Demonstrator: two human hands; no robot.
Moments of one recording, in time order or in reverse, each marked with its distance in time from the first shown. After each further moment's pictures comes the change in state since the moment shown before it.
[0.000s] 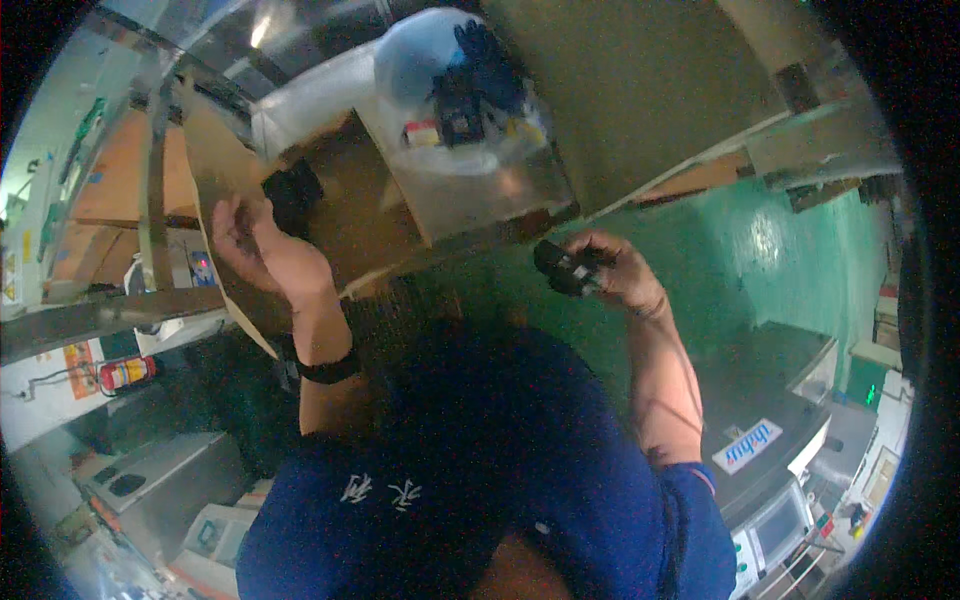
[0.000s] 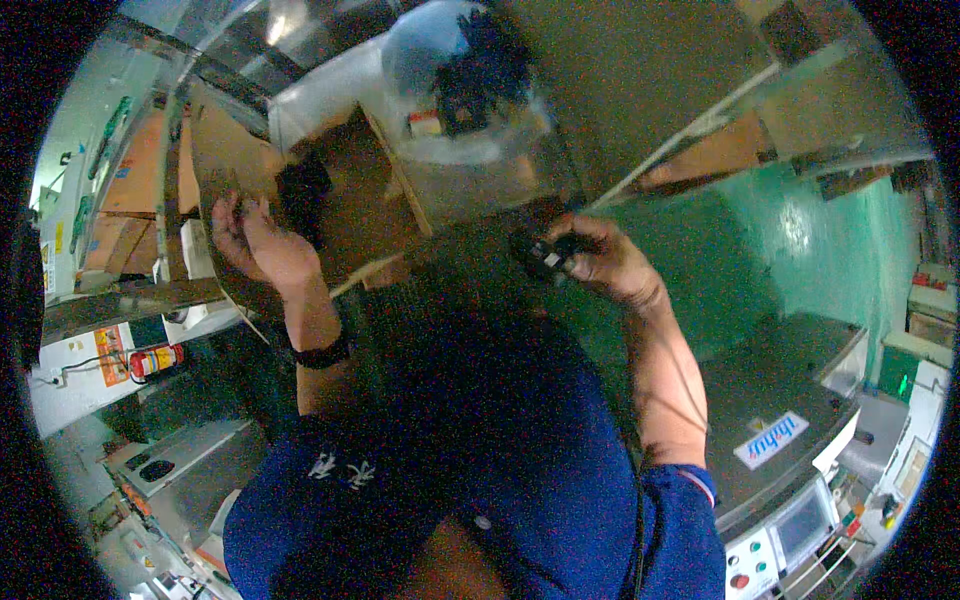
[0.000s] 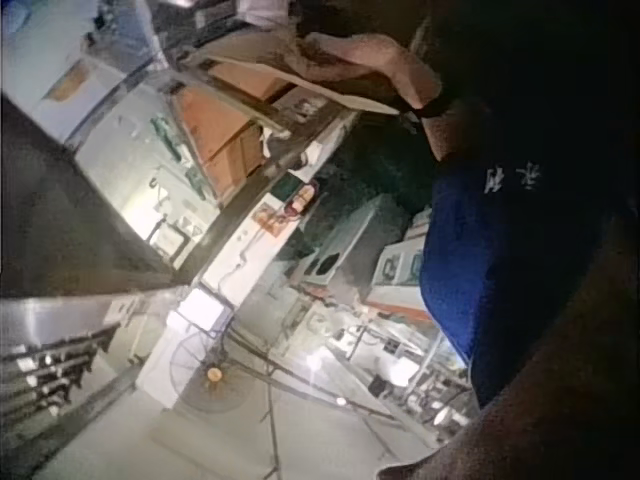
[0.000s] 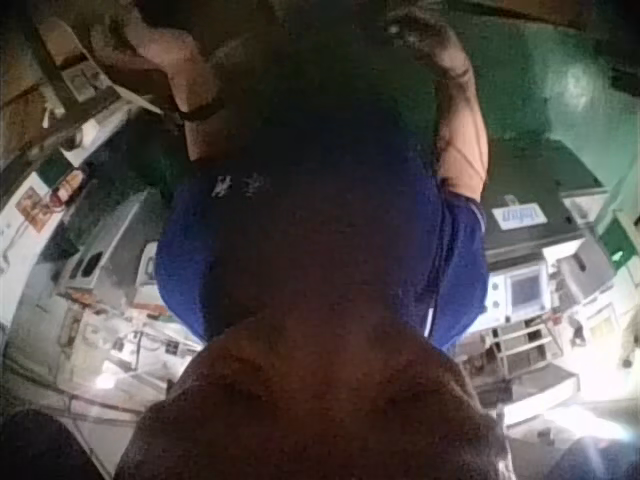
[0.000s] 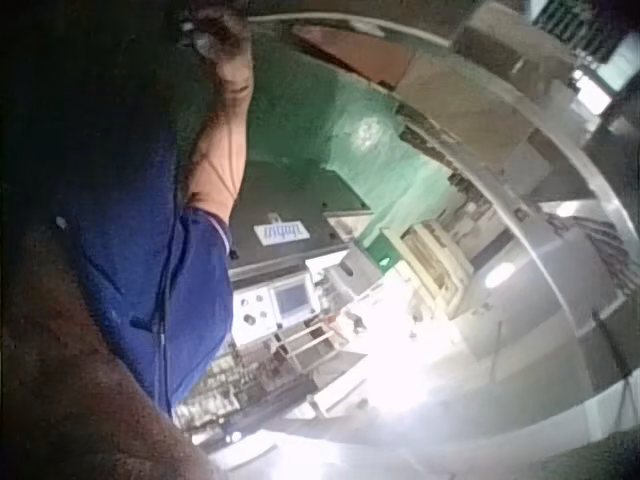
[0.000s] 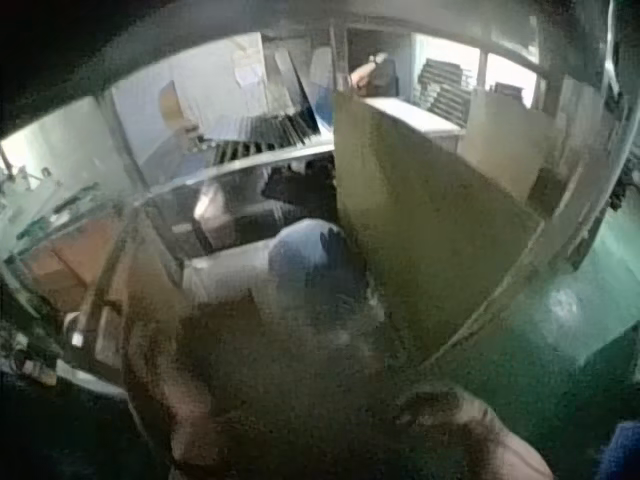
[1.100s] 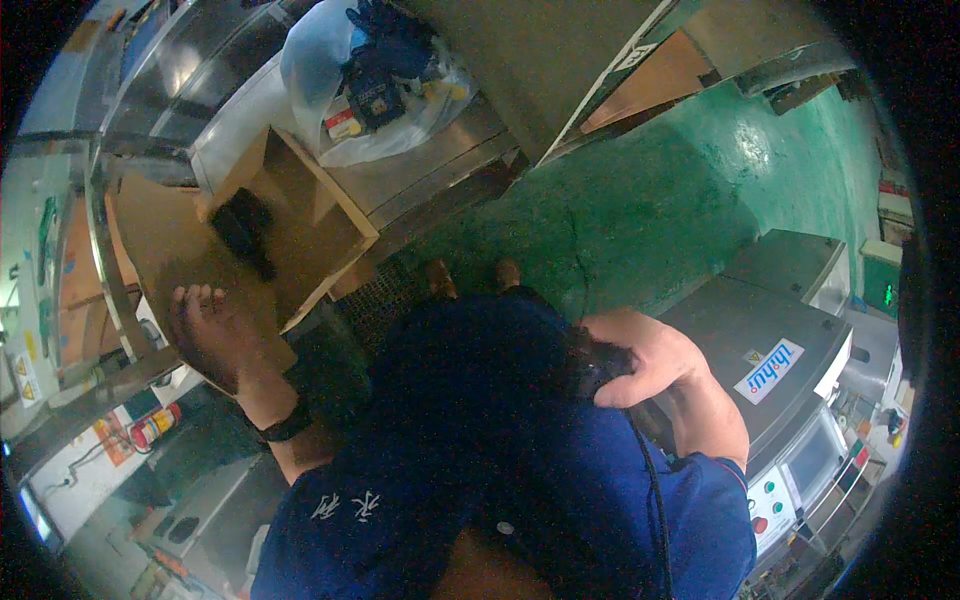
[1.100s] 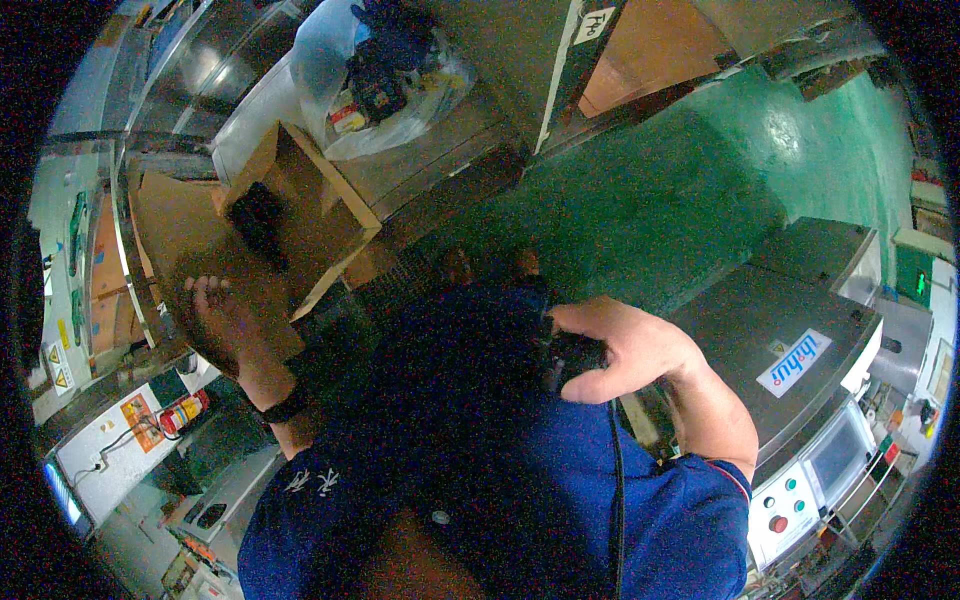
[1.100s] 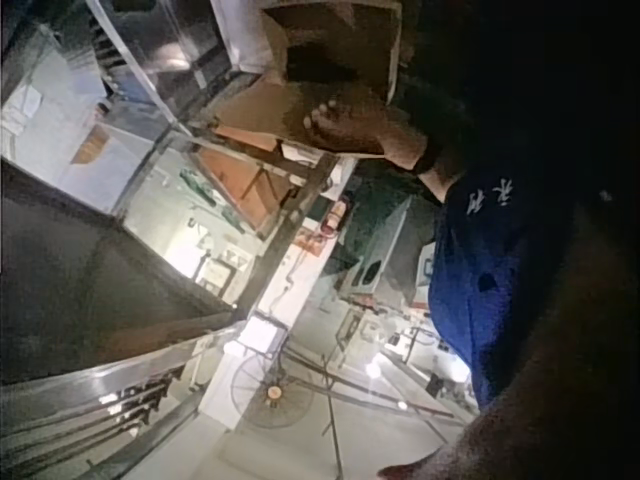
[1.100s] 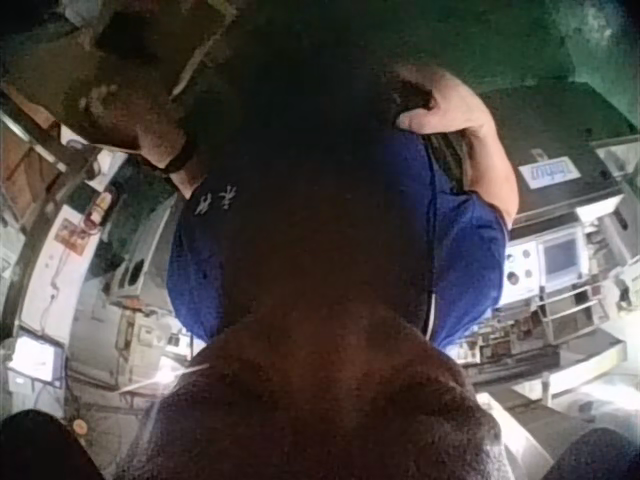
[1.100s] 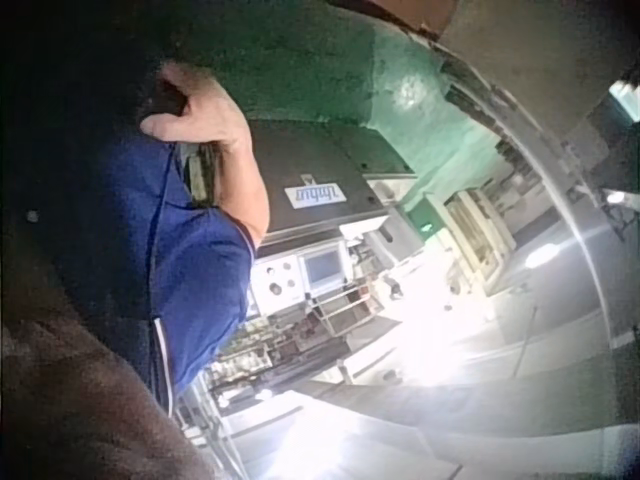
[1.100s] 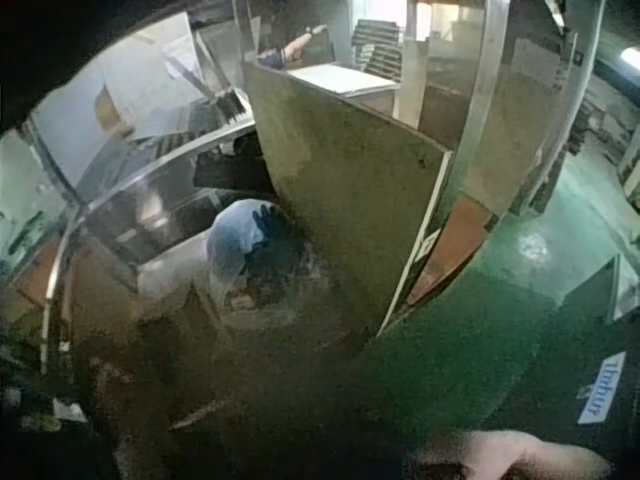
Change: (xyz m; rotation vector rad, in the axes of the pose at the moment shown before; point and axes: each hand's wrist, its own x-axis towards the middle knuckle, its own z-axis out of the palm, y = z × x) left_hand 0.019 0.007 -0.071 0.059 -0.155 -0.392; right_hand -0.127 -0.058 0.033 -0.555 -0.228 0.103
